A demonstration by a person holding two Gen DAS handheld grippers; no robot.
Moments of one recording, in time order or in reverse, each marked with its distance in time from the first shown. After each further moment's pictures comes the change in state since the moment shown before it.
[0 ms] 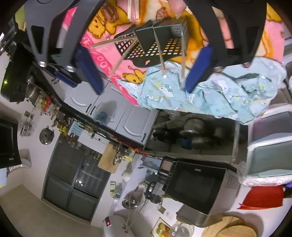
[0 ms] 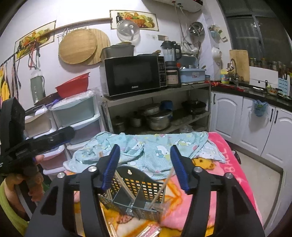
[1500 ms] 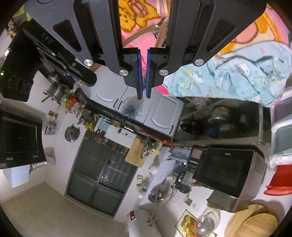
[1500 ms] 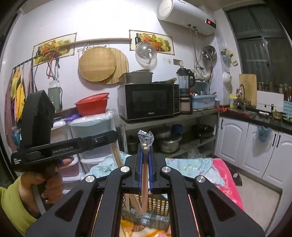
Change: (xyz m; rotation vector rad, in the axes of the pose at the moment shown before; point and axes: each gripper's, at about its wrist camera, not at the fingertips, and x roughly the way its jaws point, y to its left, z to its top) left arm -0.019 -0.053 0.053 0.046 -0.028 -0.198; right arm -0.074 0.043 0.058 -0.095 -0.147 0.067
